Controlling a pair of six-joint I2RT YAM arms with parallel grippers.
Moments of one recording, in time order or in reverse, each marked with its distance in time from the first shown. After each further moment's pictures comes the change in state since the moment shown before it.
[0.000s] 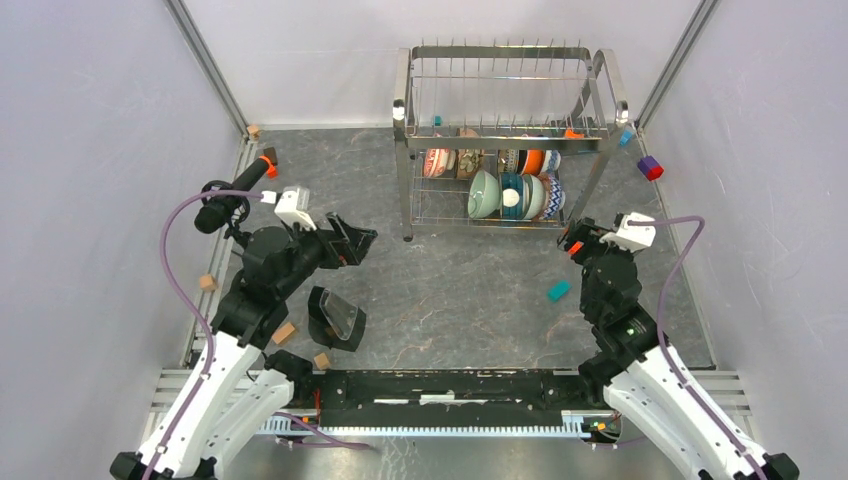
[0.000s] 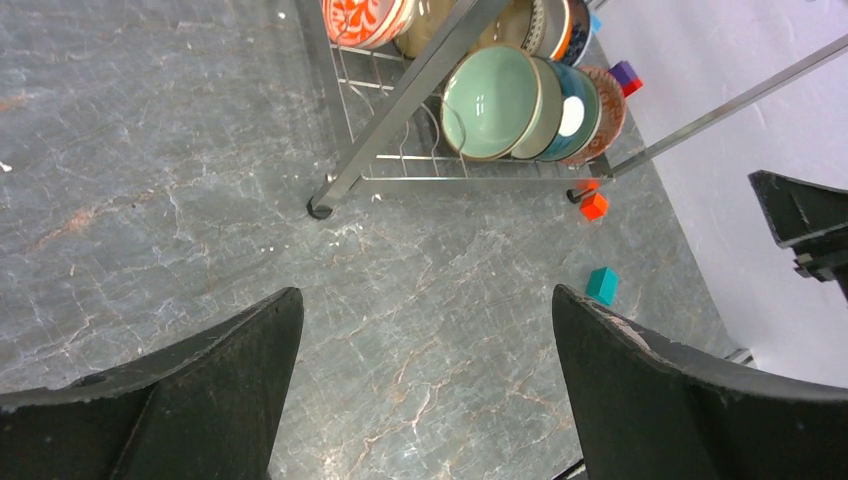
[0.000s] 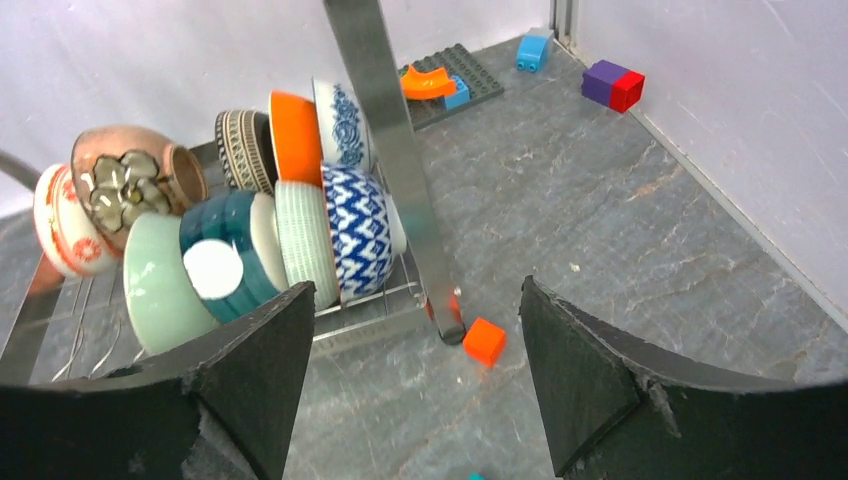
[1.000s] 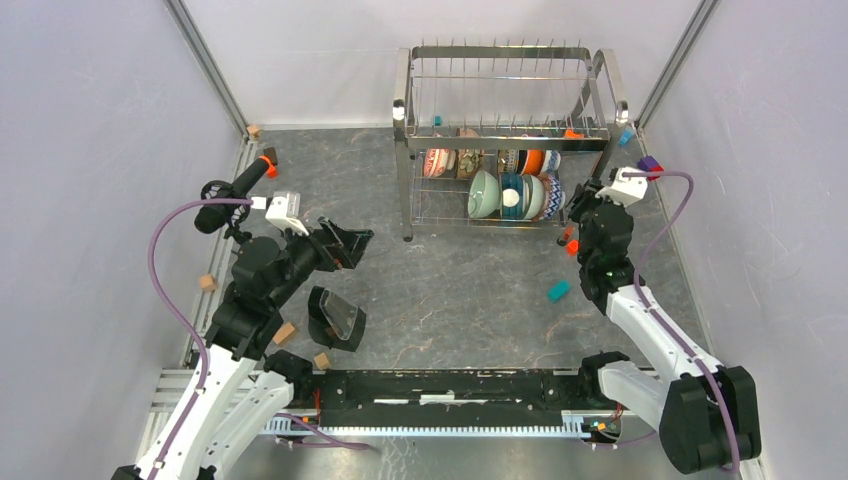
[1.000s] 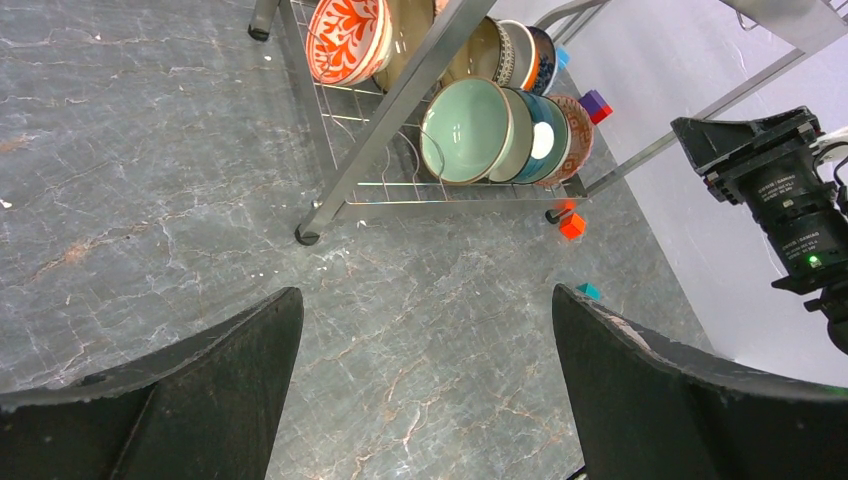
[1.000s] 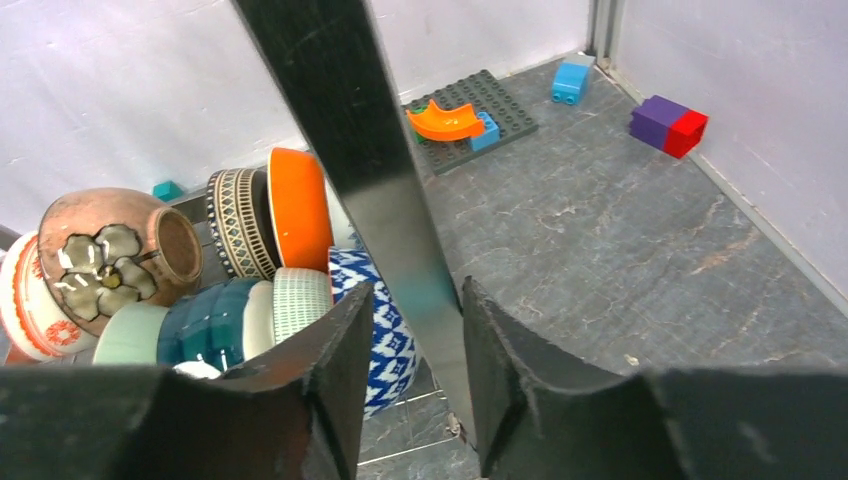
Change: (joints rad) left arm 0.000 -0.081 -0.021 0.034 0.000 0.000; right arm -0.295 0.498 0.091 0.439 -0.291 -0.006
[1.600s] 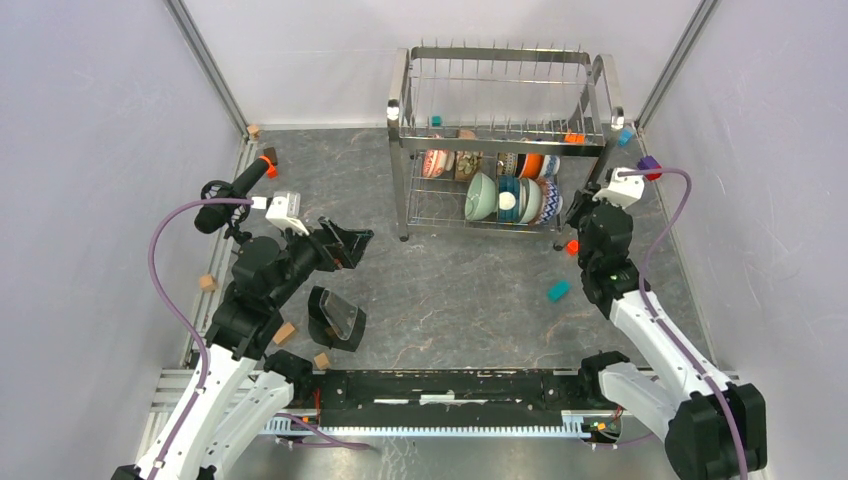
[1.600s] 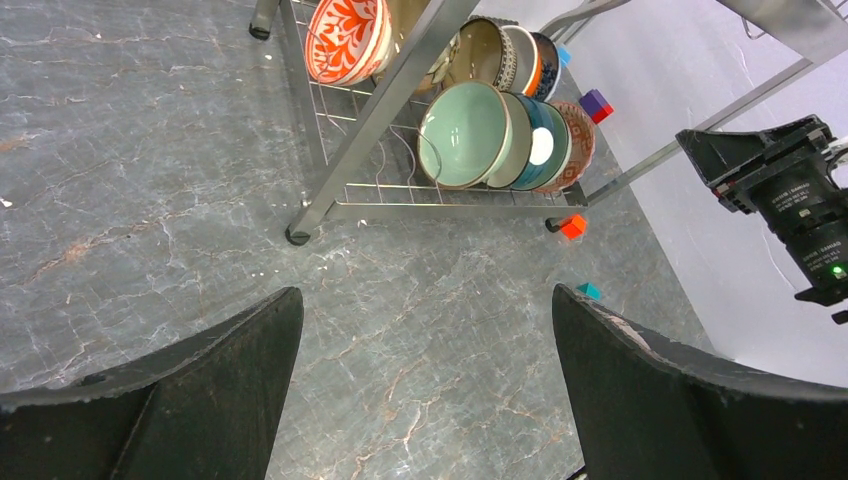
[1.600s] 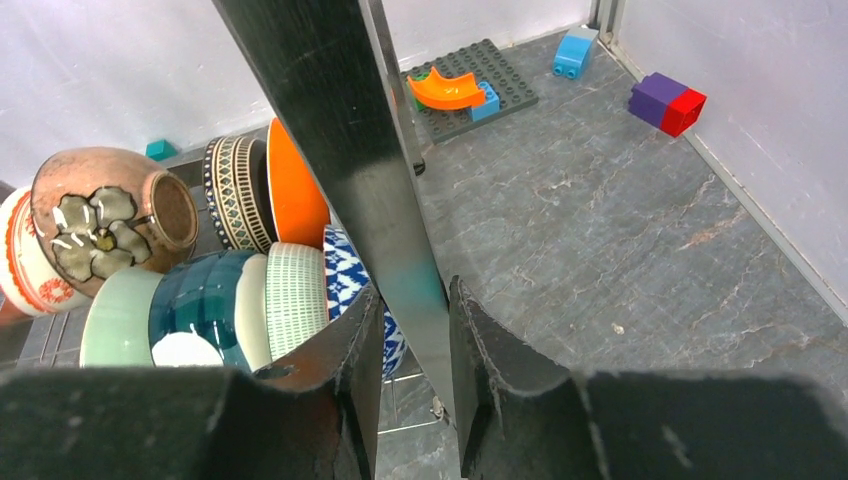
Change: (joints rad) left arm 0.000 0.001 0.000 0.000 0.000 0.000; right arm 0.042 -0.054 0.042 -0.160 -0.008 -0.006
